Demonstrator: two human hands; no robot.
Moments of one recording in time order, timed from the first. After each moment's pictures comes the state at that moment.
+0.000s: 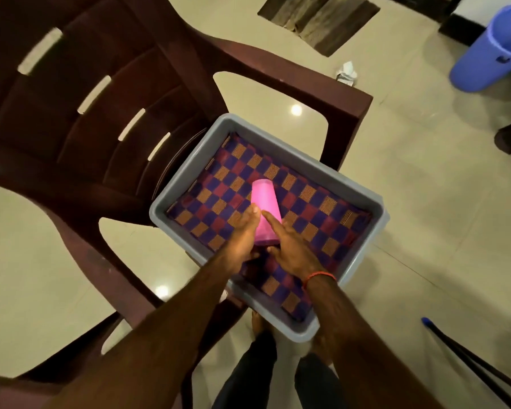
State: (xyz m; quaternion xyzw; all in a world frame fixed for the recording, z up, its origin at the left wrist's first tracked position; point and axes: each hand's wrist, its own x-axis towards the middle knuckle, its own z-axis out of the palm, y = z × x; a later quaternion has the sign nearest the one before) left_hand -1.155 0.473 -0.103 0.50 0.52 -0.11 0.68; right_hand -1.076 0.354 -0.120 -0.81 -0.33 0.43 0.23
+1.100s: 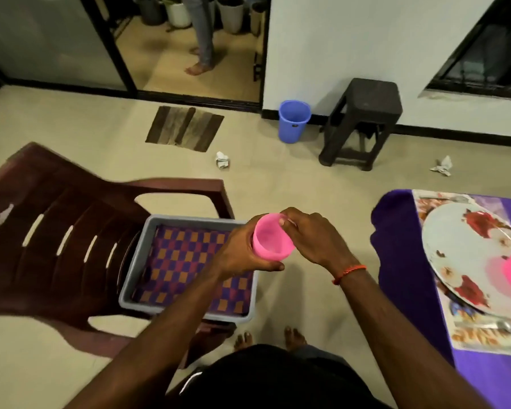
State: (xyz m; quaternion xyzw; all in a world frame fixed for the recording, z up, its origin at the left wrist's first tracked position) left_hand -1.122 0.351 0.217 0.82 -0.01 -0.08 0.57; right_hand -1.065 0.159 0.271 -0.94 -0.21 0.15 0.23
